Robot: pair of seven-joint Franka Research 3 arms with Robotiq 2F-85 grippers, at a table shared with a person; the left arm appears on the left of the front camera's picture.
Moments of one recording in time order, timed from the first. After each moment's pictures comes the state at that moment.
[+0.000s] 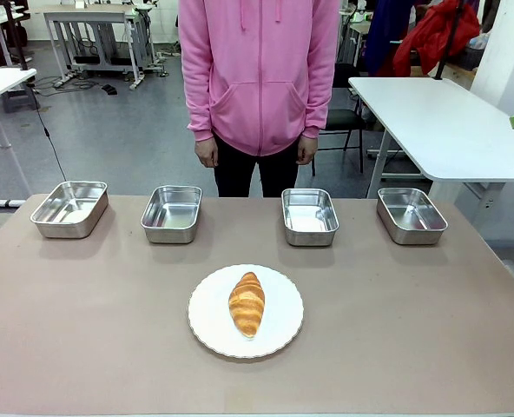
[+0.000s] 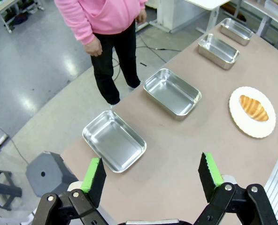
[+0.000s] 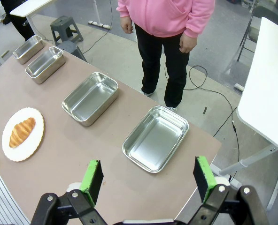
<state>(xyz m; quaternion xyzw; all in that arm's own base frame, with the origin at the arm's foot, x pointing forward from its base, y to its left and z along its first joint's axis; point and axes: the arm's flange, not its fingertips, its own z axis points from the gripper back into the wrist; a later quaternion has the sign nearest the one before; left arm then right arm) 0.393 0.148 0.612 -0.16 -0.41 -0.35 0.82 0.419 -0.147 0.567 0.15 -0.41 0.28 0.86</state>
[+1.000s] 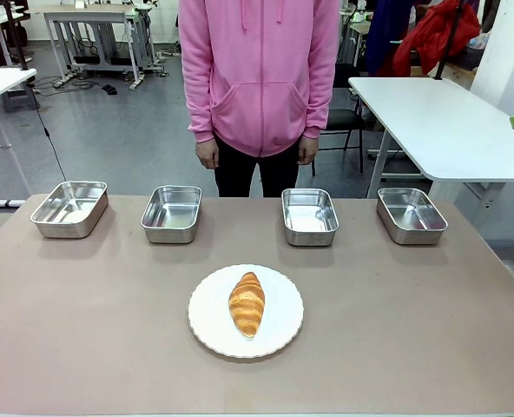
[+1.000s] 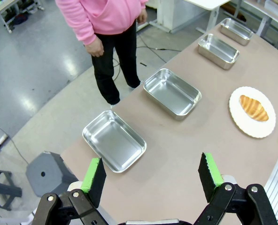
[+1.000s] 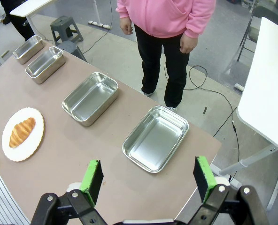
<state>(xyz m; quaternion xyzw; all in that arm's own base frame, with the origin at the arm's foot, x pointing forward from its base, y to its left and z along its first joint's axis) 0.393 0.148 0.612 -0.16 -0.41 -0.35 0.82 0.419 -0.147 0.567 0.15 -0.41 0.28 0.86</state>
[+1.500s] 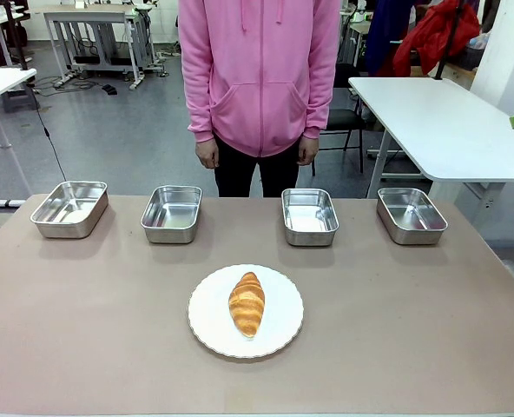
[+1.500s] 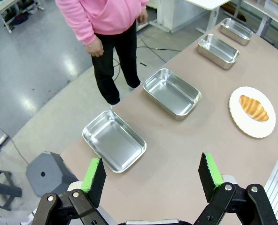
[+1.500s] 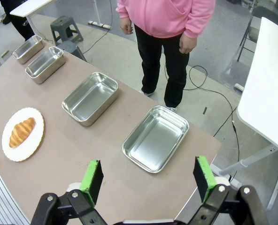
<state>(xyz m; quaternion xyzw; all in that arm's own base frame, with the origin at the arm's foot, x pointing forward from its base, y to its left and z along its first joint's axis) 0.393 0.148 0.612 -0.16 -0.41 -0.35 0.82 0.419 -0.147 0.567 0.15 -0.41 0.28 0.86</state>
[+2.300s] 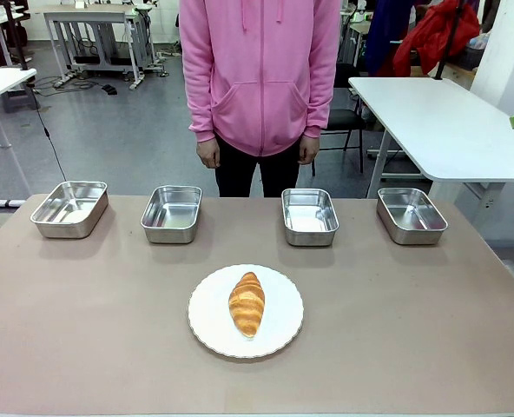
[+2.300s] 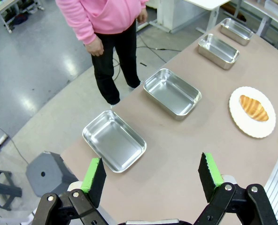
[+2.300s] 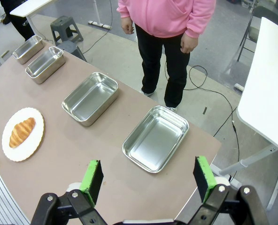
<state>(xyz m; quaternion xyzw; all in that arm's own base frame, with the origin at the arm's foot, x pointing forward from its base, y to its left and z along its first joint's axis) 0.393 0.148 0.612 -0.16 -0.41 -0.35 0.82 0.419 -0.147 0.567 0.15 -0.41 0.28 0.86</state>
